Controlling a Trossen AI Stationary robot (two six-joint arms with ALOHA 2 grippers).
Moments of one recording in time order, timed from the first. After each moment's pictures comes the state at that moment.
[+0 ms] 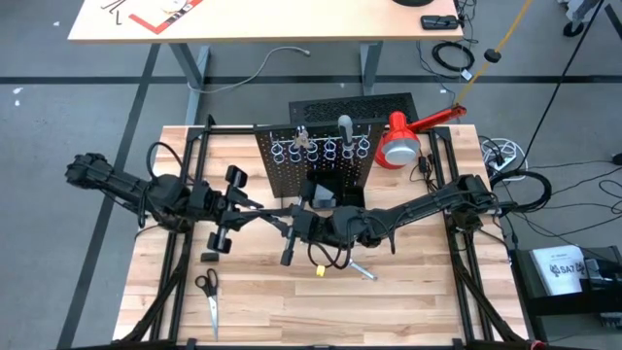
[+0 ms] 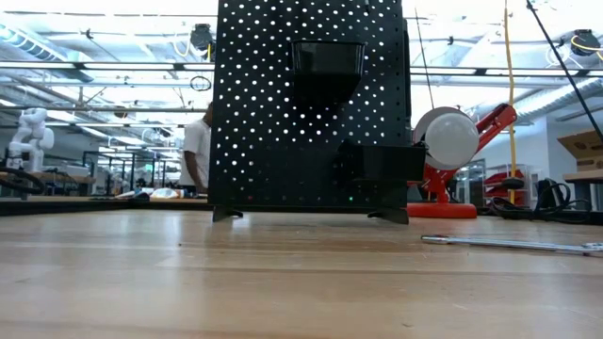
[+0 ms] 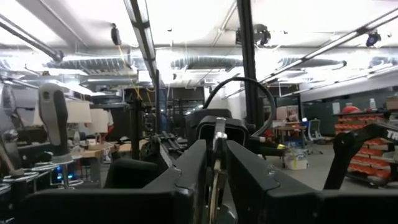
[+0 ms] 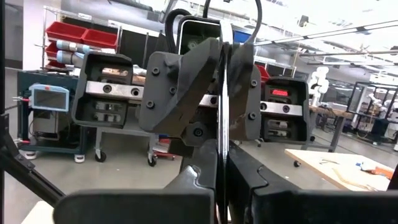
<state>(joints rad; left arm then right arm) -0.32 0.94 0.69 0.70 -0.09 0.15 0.28 1.92 1.62 0.54 0.51 -0.25</state>
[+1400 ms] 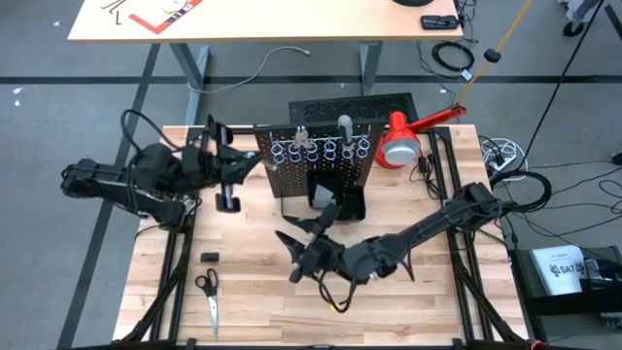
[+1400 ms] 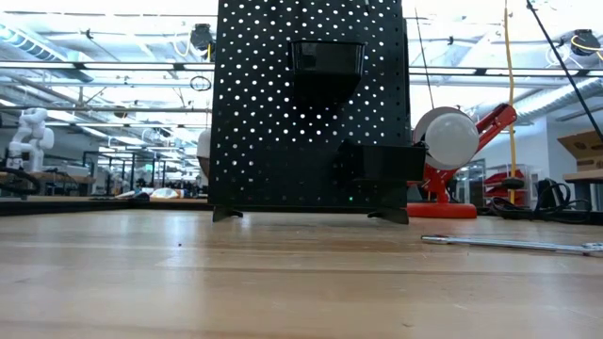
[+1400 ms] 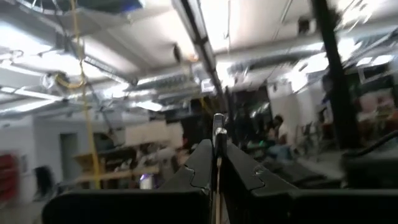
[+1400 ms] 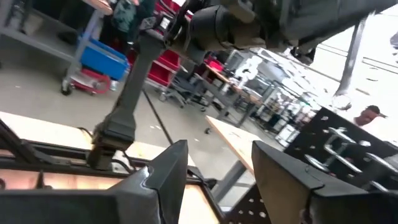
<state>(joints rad) -0.10 0.96 0.97 0.48 -0.15 0.29 0.46 1.92 1.62 0.45 0.99 -0.64</state>
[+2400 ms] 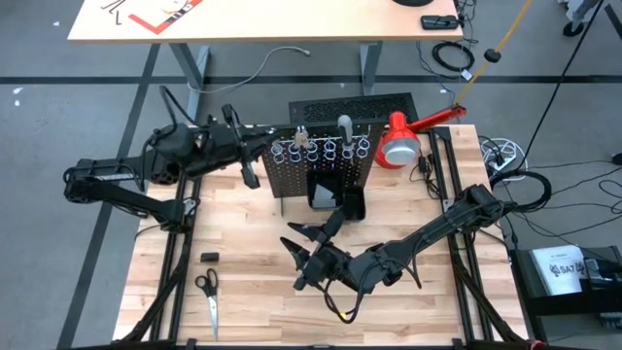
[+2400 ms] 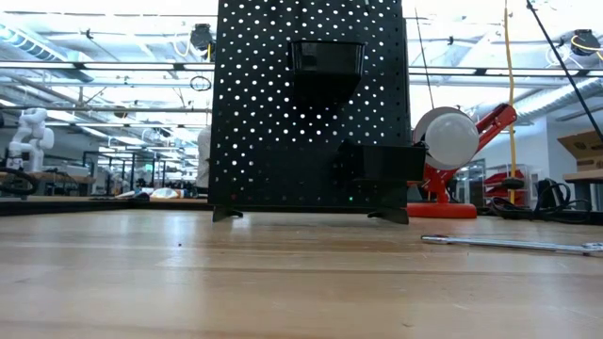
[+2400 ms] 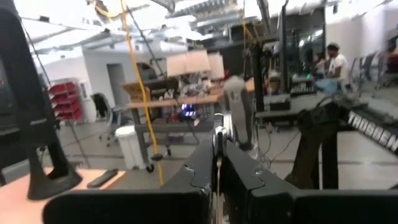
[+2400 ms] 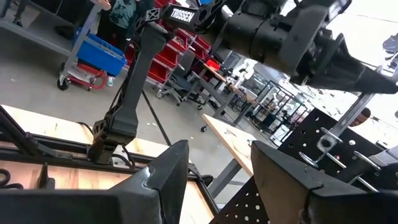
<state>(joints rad) 0.03 1.06 1.18 0.07 -0.26 0.22 0.50 1.92 1.62 0.45 1.05 -0.67</state>
